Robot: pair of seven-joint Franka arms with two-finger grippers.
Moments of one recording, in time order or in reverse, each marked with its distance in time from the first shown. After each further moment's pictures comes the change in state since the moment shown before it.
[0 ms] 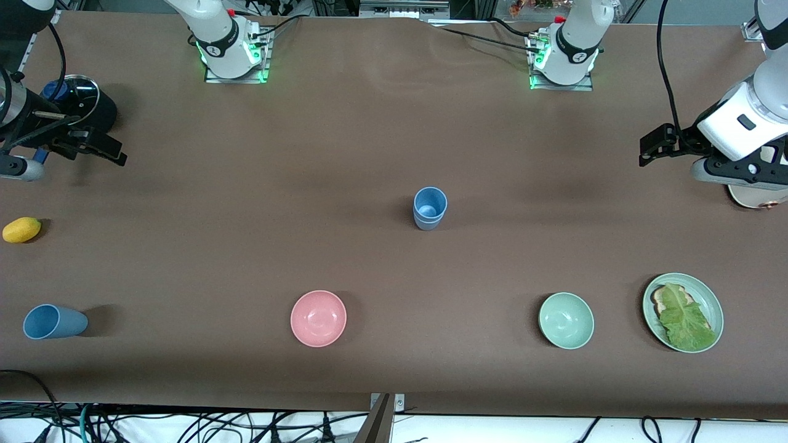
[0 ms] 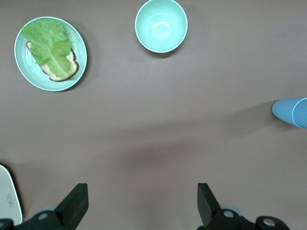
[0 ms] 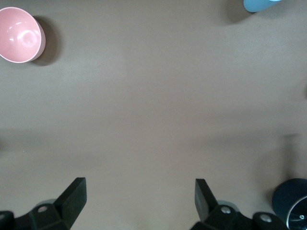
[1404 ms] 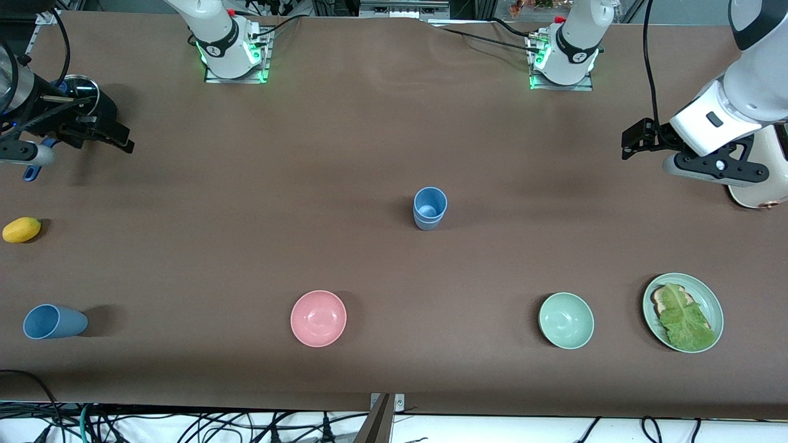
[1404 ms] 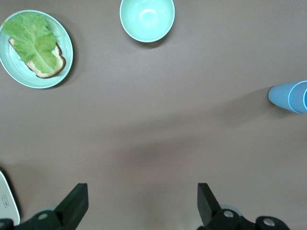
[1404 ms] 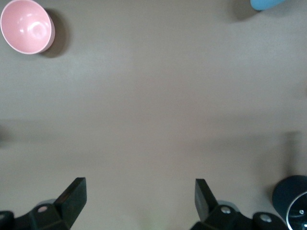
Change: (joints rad) left arm -0.038 -0.023 -0.001 -0.045 0.000 0.008 0.012; right arm 0.026 -0.036 -0.002 -0.009 0.001 -0.019 0.004
